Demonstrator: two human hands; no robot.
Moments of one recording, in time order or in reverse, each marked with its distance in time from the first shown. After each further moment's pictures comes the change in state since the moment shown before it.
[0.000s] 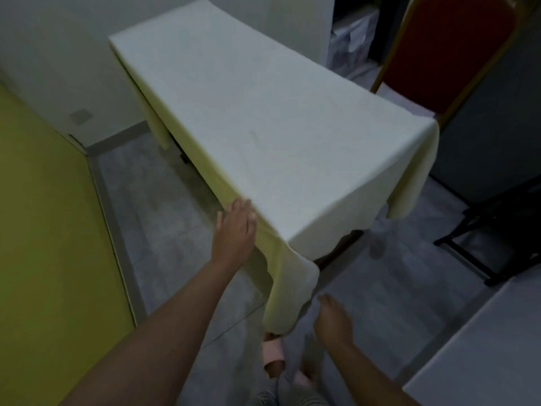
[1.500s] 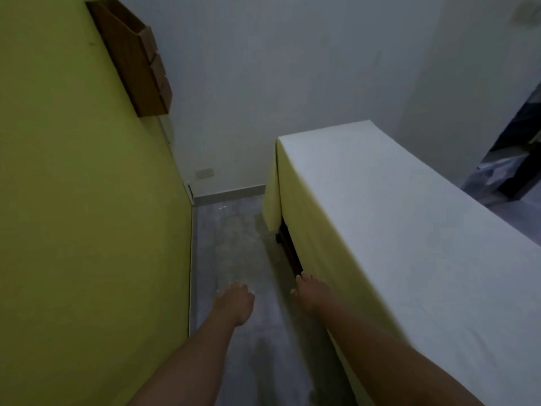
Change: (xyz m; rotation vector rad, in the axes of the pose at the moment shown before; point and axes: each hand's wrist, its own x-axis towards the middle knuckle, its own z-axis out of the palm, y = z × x) left_hand 0.204 -0.408 -0.214 0.126 -0.310 -0.452; right_hand 0.265 -0.595 -0.101 -0.470 -0.186 -0.605
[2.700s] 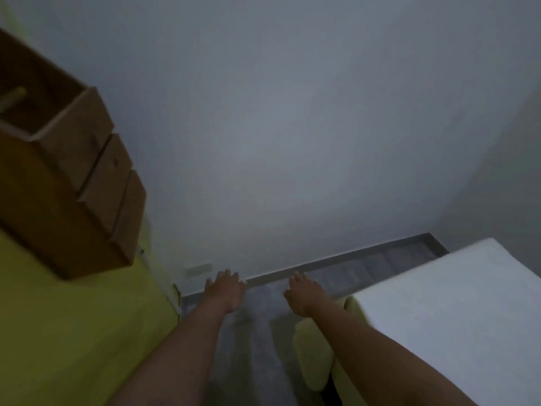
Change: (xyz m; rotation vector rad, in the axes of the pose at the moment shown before) left_hand 0.632 -0.117 -0.422 0.093 0.031 0.043; right_hand 0.622 -0.090 -0.379 0.038 0.078 0.031
